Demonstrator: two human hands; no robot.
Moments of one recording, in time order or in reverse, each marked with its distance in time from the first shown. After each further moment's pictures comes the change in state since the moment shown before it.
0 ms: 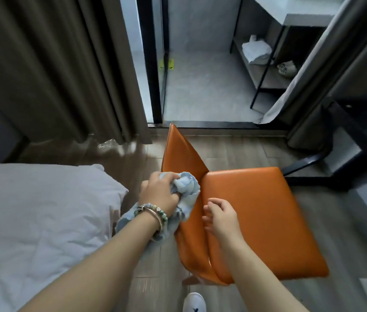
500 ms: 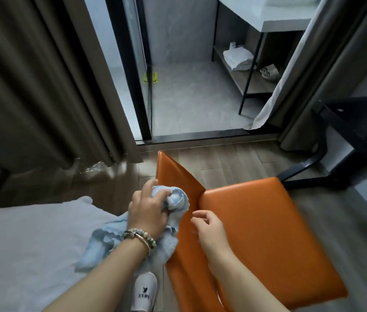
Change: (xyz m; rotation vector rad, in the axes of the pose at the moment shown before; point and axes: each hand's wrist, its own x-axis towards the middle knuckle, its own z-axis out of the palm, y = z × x) left_hand 0.068 -0.010 0.005 0.161 0.085 0.229; right_hand 0.058 -0.022 0.031 -0.079 -0.017 -0.046
